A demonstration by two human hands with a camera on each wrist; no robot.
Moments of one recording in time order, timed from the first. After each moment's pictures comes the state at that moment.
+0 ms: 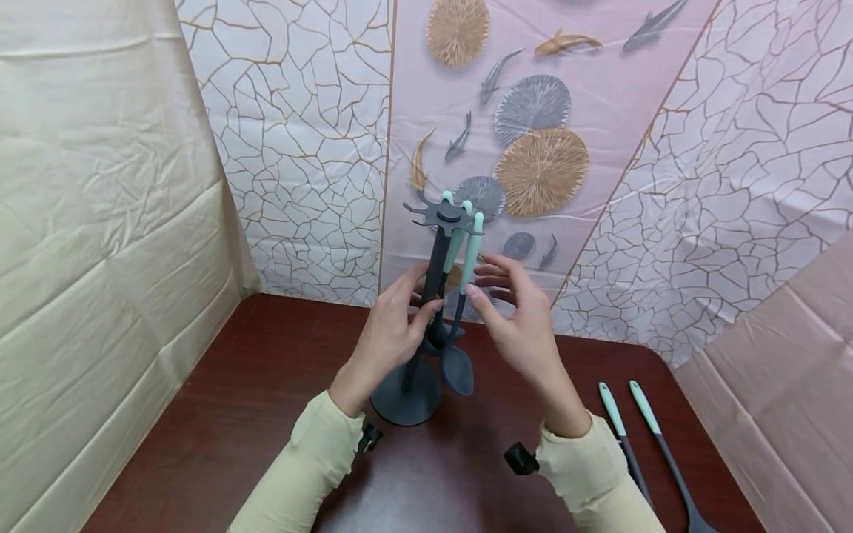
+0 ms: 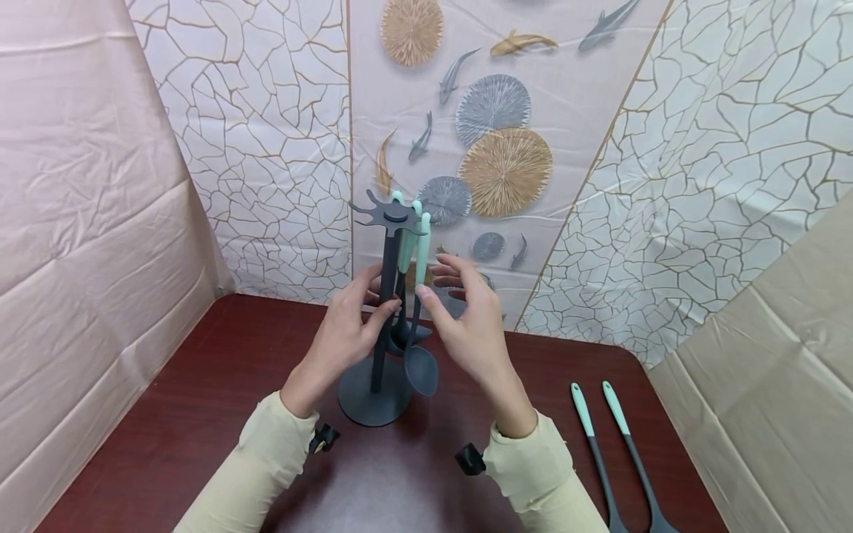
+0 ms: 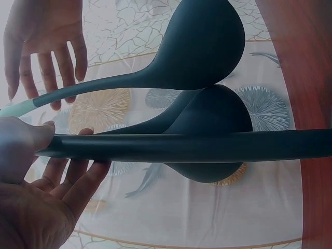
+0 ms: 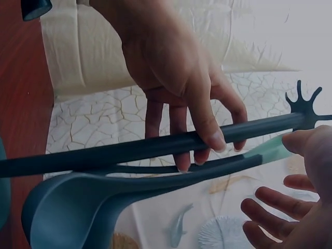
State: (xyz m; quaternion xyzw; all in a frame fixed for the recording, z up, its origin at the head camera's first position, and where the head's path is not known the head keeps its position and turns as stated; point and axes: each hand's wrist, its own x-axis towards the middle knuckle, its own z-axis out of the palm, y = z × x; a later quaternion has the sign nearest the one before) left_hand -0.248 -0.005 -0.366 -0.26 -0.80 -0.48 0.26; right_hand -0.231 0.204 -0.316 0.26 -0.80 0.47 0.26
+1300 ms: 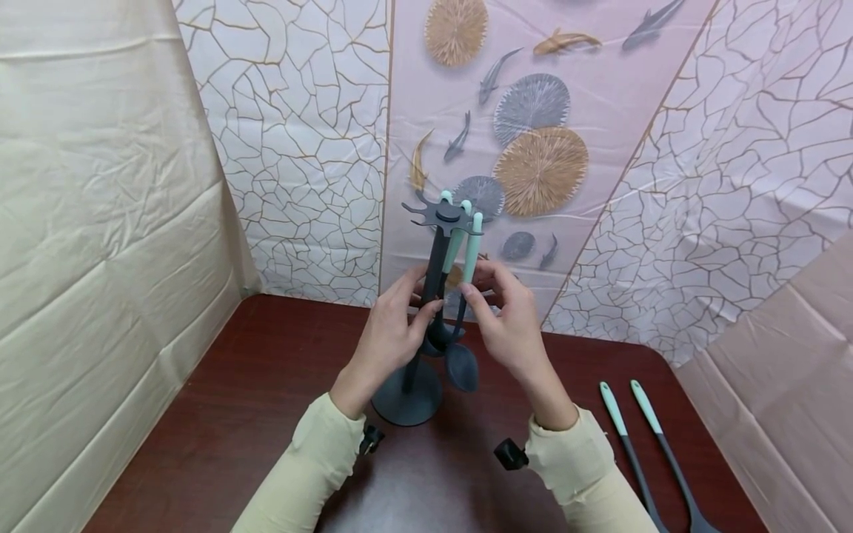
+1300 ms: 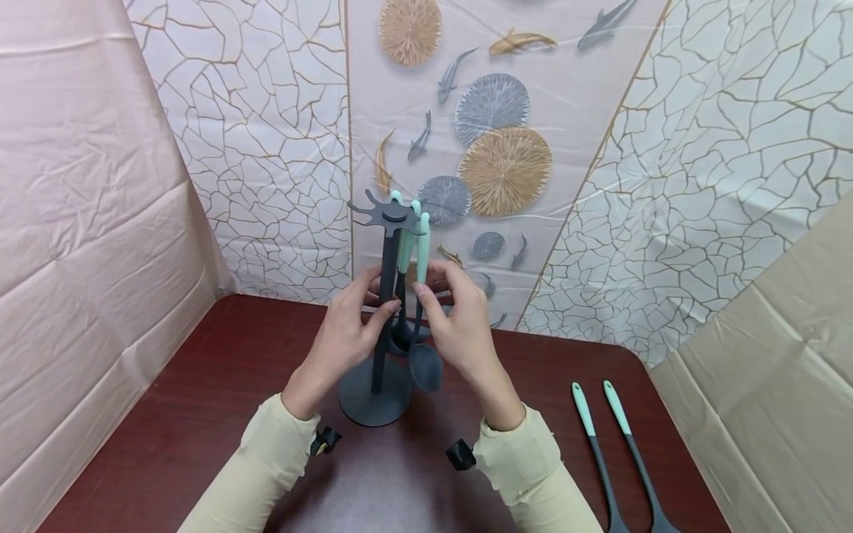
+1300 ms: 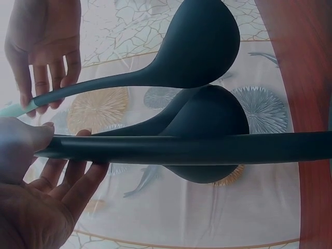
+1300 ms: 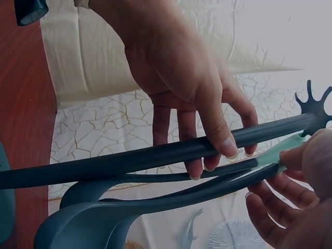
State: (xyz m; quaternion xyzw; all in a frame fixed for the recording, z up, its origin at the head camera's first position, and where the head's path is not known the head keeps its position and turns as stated) left_hand -0.248 -0.003 -0.370 -0.26 -0.79 -0.48 0.27; right_hand -0.238 0.192 -0.321 0.28 -0.80 0.47 0.26
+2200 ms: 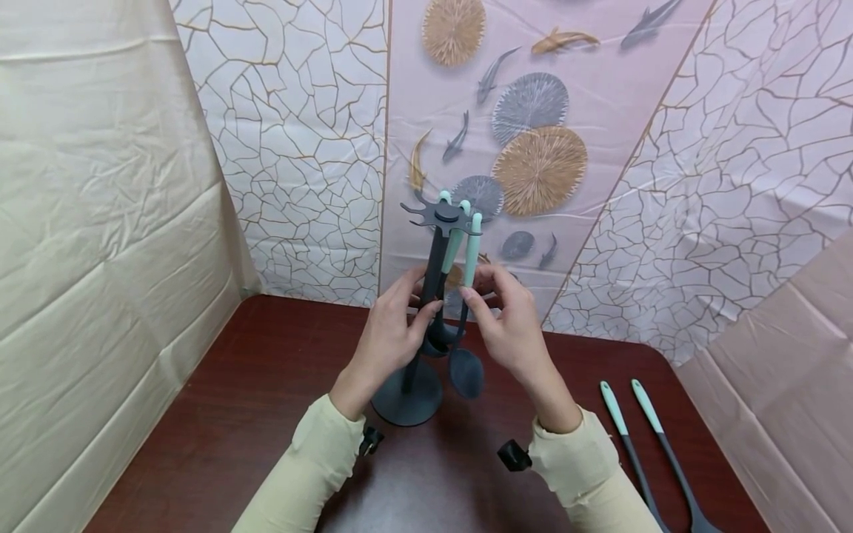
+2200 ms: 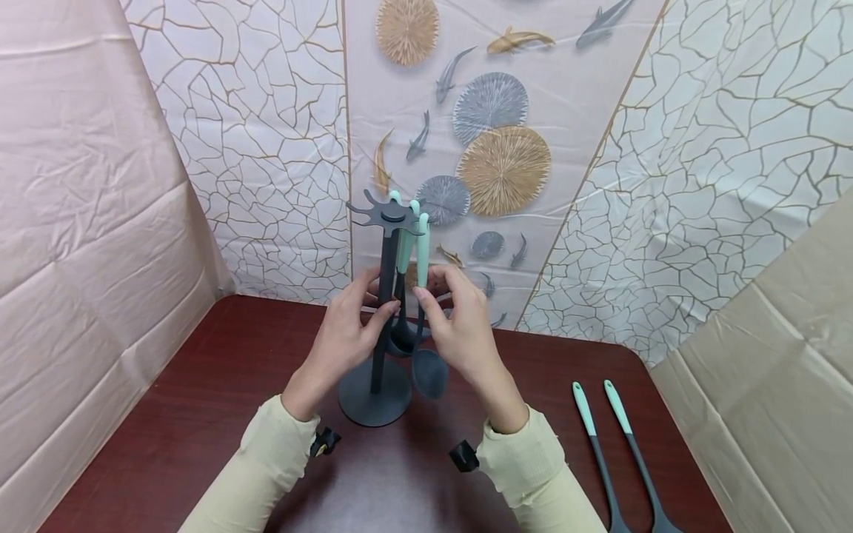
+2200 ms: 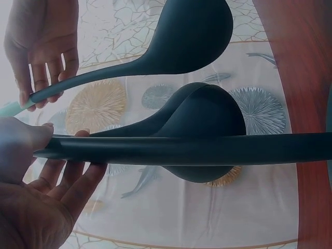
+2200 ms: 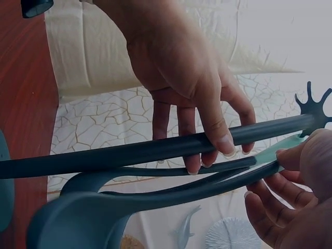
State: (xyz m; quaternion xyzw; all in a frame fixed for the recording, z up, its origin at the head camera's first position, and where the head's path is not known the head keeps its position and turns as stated) left_hand -0.248 -0.002 -0.371 -0.26 -0.80 -0.48 0.27; right_hand -0.237 0.196 -0.322 0.29 -0.81 0.44 0.26
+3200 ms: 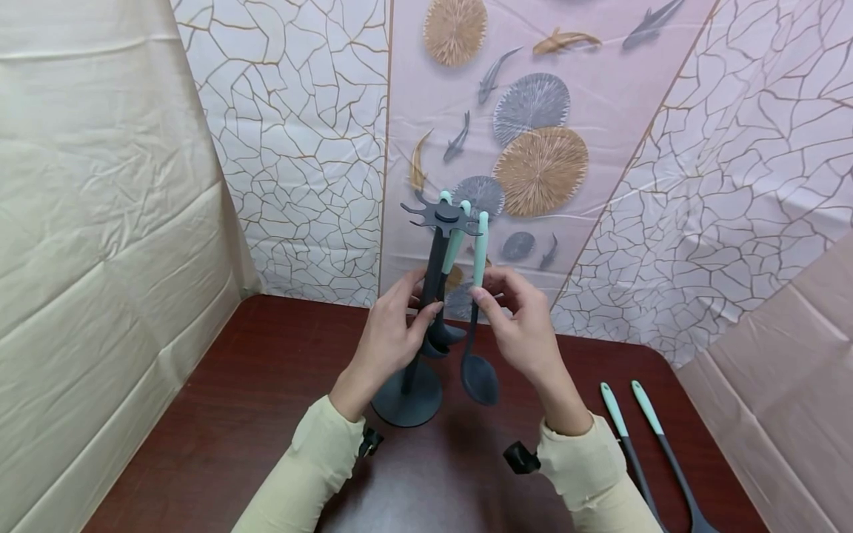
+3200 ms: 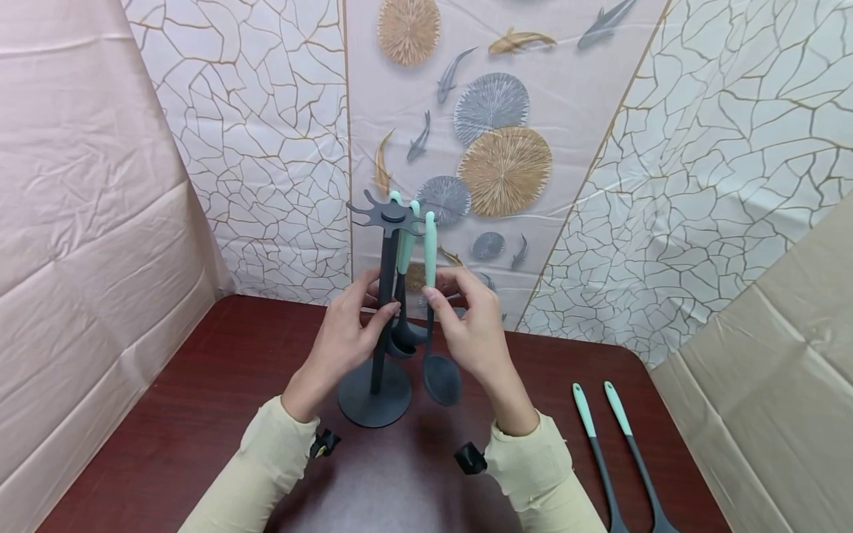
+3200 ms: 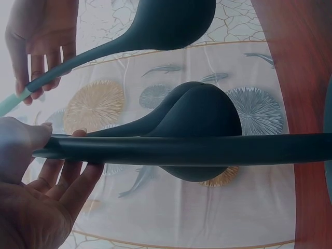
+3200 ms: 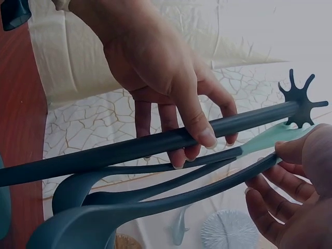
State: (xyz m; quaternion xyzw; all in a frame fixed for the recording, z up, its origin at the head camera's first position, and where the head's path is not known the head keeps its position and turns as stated) left_hand -0.249 -0.002 -0.374 -0.25 -0.80 -0.47 0.28; right_hand -0.235 0.208 -0.319 0.28 -0.79 0.49 0.24
